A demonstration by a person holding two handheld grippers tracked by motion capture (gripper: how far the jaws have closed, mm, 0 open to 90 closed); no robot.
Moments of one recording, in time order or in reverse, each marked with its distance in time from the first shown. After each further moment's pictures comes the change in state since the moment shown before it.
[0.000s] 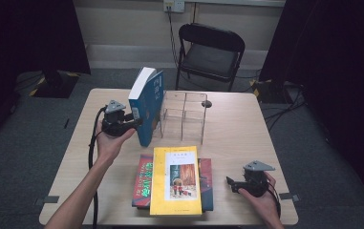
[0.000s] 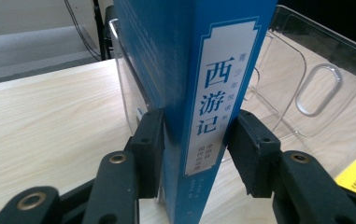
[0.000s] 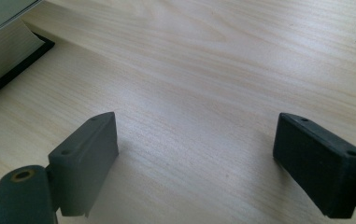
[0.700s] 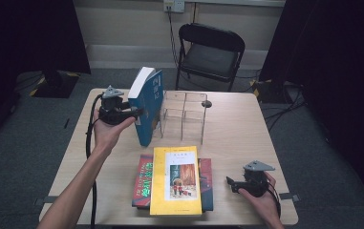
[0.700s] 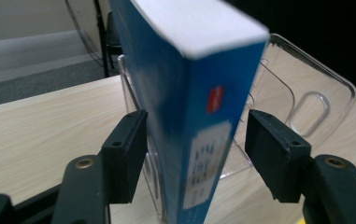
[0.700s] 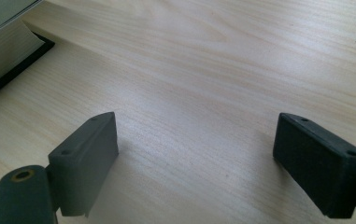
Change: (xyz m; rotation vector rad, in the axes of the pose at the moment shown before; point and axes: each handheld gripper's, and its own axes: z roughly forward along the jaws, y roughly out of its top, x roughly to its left) left arm 0.002 0.034 -0.012 0.005 0.012 0.012; right arm 0.000 0.000 0.000 0.000 0.000 0.000
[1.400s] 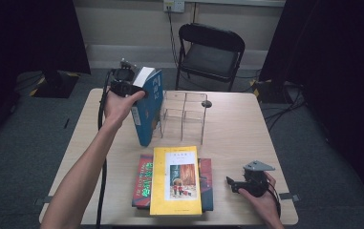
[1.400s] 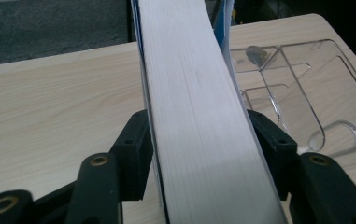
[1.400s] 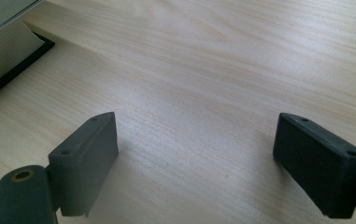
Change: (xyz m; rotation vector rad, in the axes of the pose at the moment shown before) left arm 0.003 0.081 0.035 0.277 0.097 -0.141; right arm 0.000 0.000 0.000 0.000 0.000 0.000
